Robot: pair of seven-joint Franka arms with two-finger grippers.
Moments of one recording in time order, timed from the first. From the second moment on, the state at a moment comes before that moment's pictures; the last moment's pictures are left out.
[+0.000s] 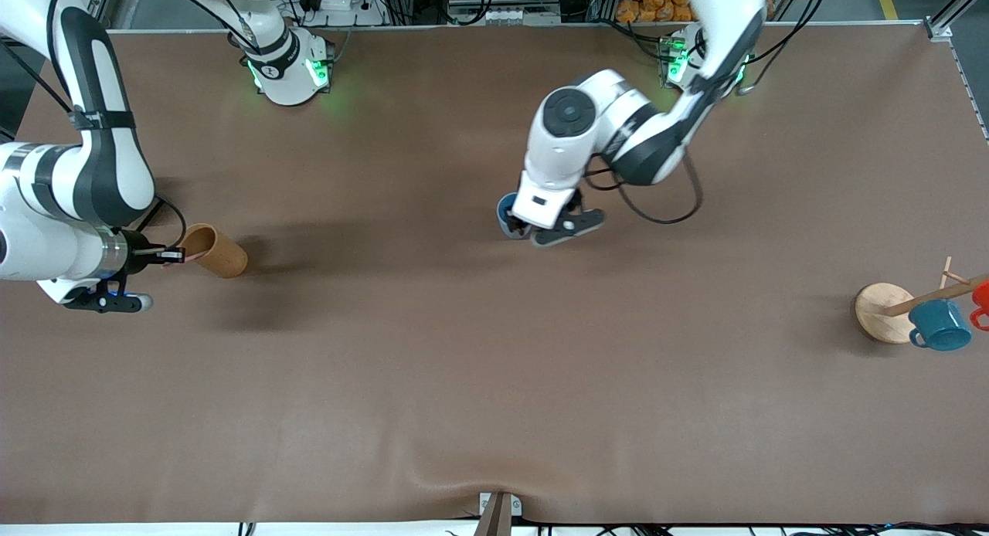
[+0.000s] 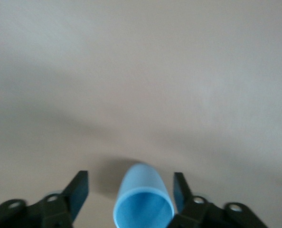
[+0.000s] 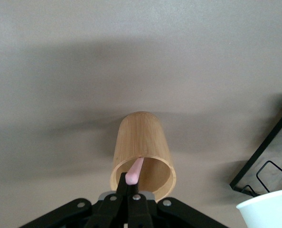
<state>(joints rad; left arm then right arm) -0.32 0.37 -0.44 -1.80 0.16 2.18 -1.24 -0.10 0.31 -0.02 -1.82 -0.04 1.83 -0.03</state>
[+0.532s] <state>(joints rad) -0.08 0.27 -0.44 -1.50 0.16 1.73 -1.06 -0.11 0.31 -0.02 -1.82 -0.04 1.83 -0.03</state>
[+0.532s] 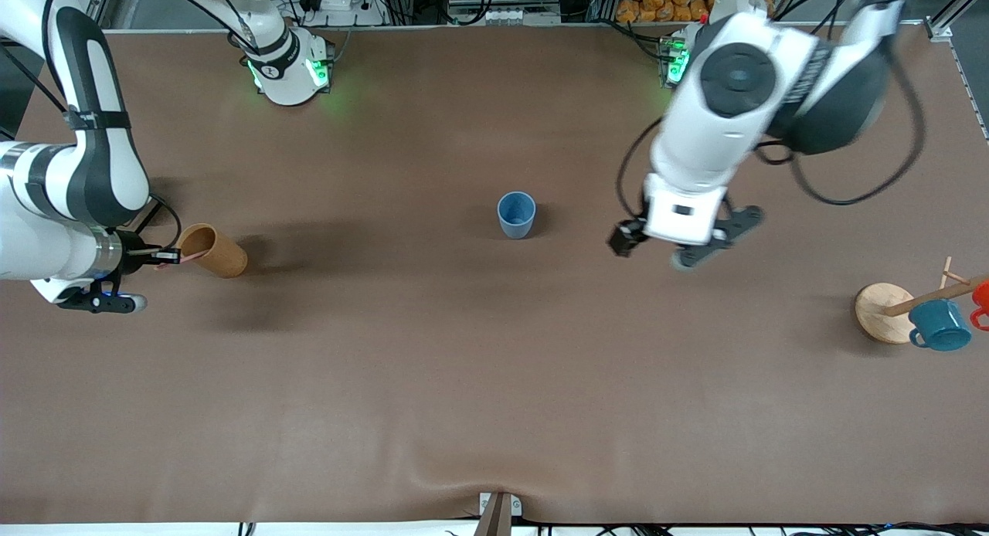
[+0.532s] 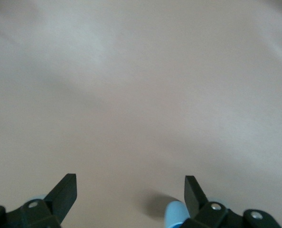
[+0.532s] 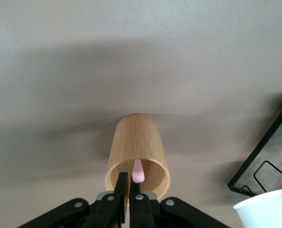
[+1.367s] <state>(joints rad) 0.05 0.19 -0.30 -1.45 0.10 1.57 -0.49 -0.14 0.31 -0.02 -1.81 -0.04 1.82 -0.03</state>
